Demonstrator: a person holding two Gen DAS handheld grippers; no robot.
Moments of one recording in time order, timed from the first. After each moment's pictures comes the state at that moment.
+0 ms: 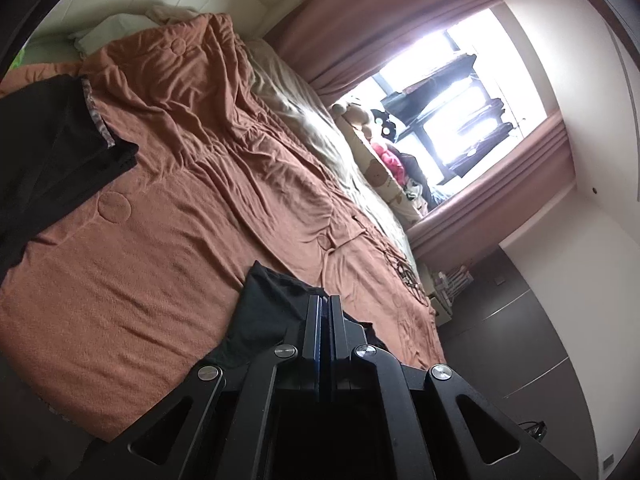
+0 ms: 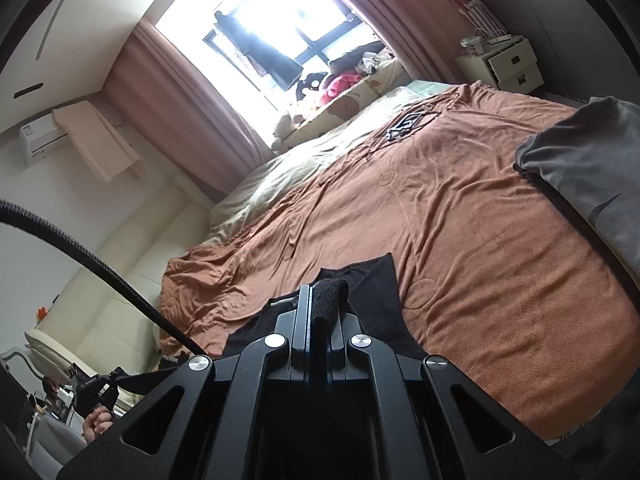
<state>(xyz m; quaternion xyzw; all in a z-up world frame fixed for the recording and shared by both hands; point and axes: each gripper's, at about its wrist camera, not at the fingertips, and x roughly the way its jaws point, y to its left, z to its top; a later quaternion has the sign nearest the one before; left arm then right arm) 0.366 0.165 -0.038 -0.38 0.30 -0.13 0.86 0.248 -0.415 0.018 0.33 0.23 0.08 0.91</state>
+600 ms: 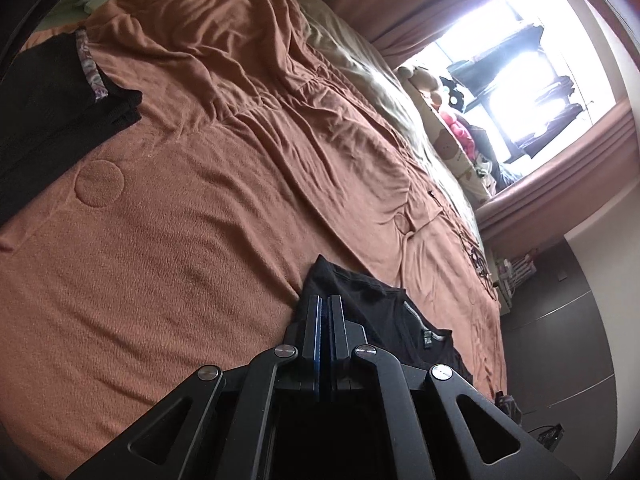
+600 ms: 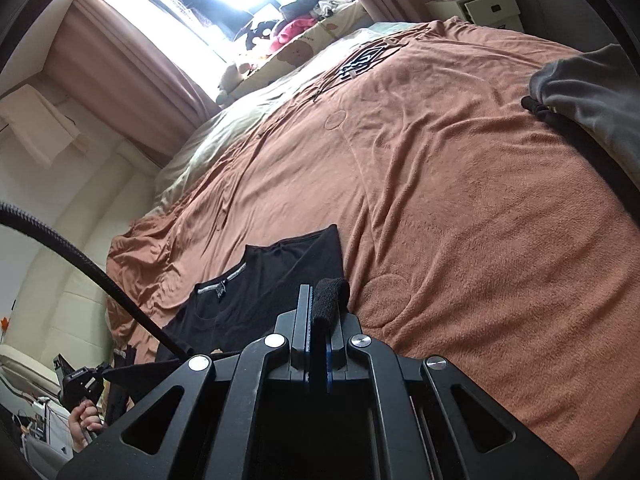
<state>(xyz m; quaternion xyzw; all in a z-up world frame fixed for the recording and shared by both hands) 0.487 0.147 -0.122 -0.36 0.40 -0.05 0.84 0.388 -0.410 -0.028 0.33 0.33 0.04 0.89</state>
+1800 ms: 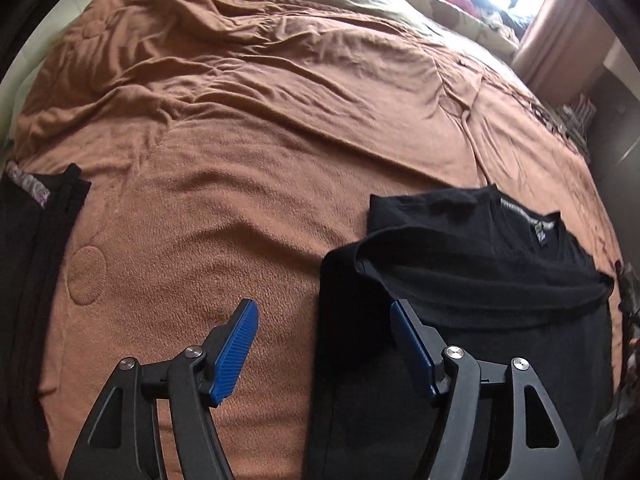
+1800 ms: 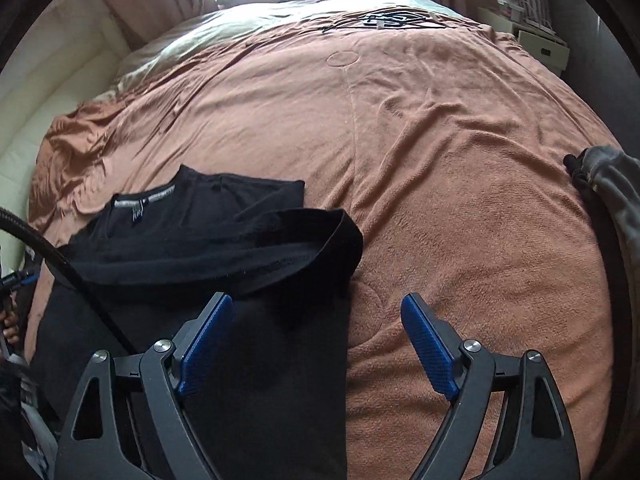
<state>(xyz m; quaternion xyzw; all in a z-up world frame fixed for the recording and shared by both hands) 0.545 0.094 -0.163 -0.05 0.53 -0.06 0.84 0.465 -0.354 -0.031 0.10 0.46 0.01 0.88</state>
